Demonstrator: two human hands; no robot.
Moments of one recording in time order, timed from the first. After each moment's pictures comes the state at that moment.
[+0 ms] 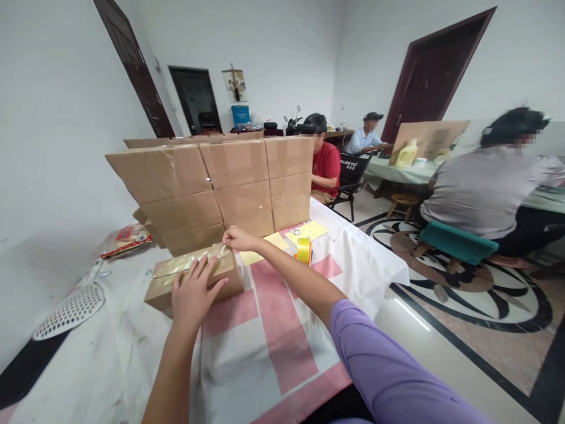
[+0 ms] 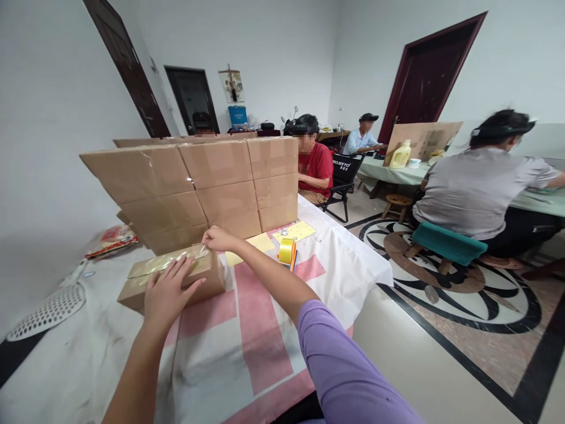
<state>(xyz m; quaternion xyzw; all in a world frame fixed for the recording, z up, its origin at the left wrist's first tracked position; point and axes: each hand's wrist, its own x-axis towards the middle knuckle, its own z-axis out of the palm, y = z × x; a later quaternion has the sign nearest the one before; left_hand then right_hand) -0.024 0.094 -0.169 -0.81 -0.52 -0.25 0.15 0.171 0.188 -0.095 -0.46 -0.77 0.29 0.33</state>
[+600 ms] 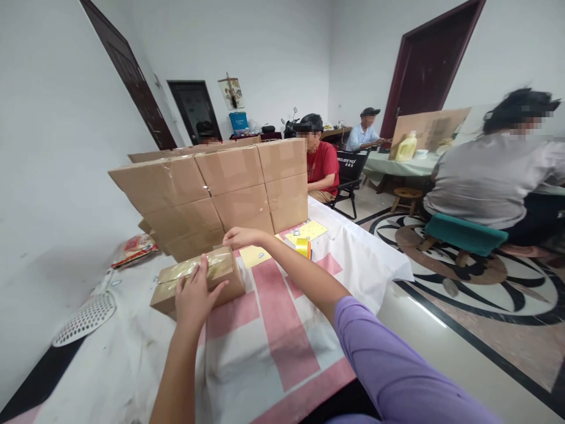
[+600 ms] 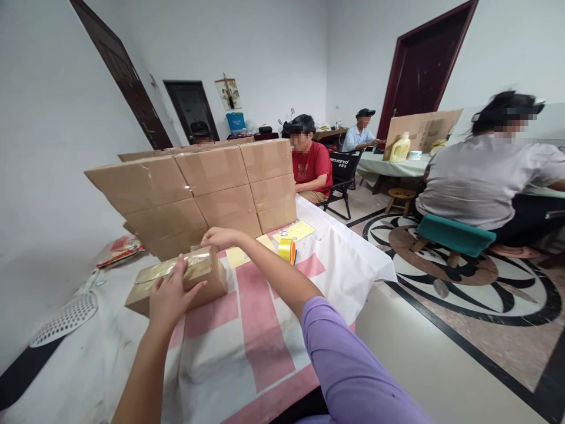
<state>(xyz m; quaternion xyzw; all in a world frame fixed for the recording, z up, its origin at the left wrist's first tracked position) -0.021 0.094 -0.162 -0.79 -0.56 -0.24 0.12 0.194 0.162 -0.063 -0.42 -0.74 0.45 0.29</state>
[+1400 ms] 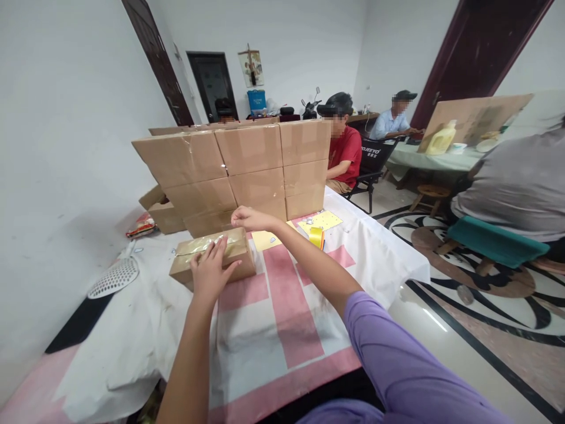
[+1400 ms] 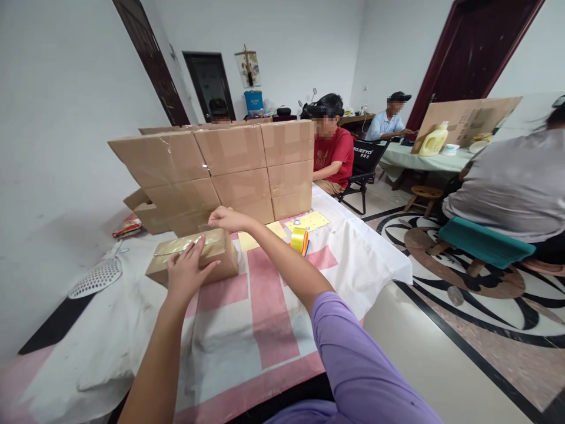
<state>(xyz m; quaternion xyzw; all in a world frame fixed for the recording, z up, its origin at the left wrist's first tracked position) -0.019 0.088 -0.160 -0.79 -0.55 -0.25 0.11 0.183 0.176 -0.068 -0.38 -0.82 0.32 0.30</state>
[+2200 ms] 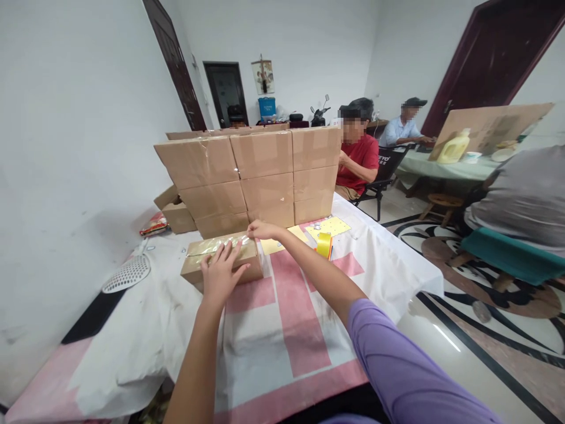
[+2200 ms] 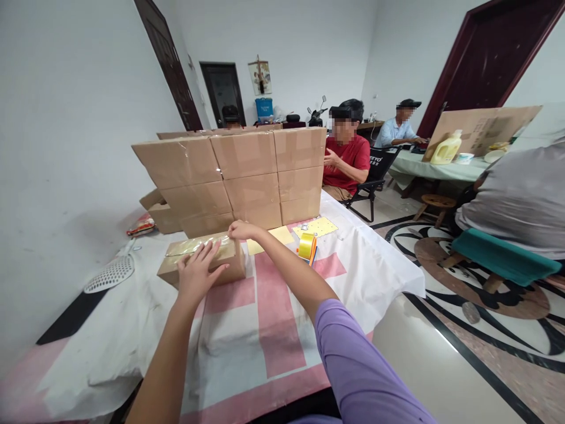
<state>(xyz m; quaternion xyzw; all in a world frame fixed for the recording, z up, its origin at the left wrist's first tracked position) -0.020 0.086 -0.163 -0.80 -0.54 -0.23 0.12 0.175 0.177 -0.084 -0.49 -0.79 0.31 0.20</state>
